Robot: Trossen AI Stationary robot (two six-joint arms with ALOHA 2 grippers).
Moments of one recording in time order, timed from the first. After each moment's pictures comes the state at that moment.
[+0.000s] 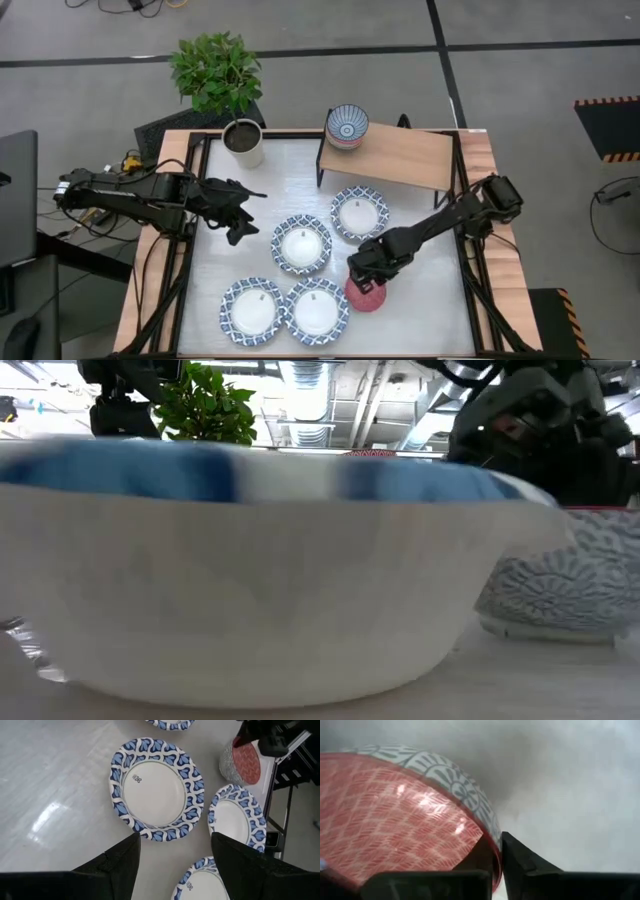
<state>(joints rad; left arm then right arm) -0.06 0.90 0.86 -0.73 0.04 -0.74 0.37 1.77 1.18 -0.84 -0.20 1.38</state>
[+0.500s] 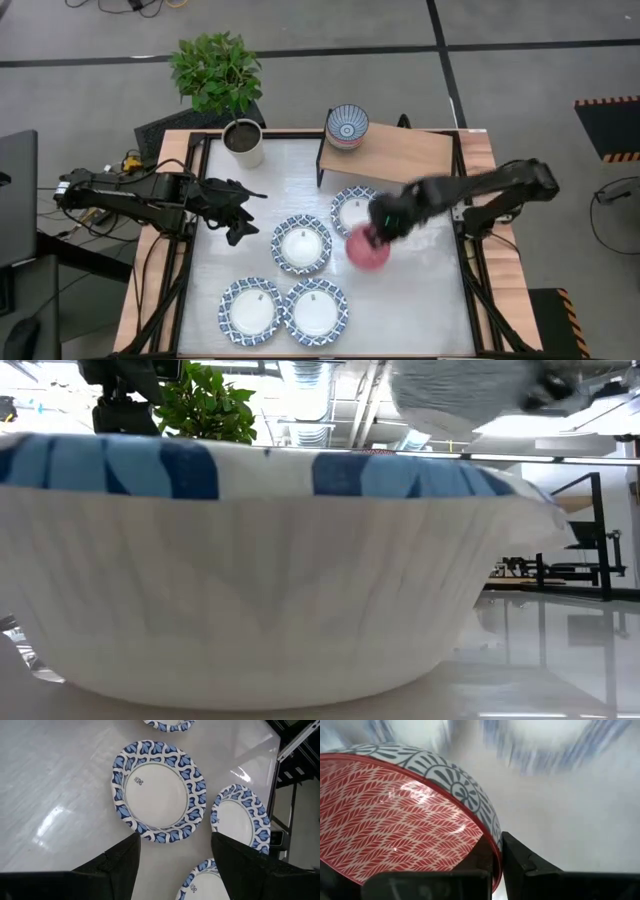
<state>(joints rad) -0.06 0.90 0.86 -0.73 0.03 -0.71 0.13 1.42 1.38 -1.14 -0.07 1.24</state>
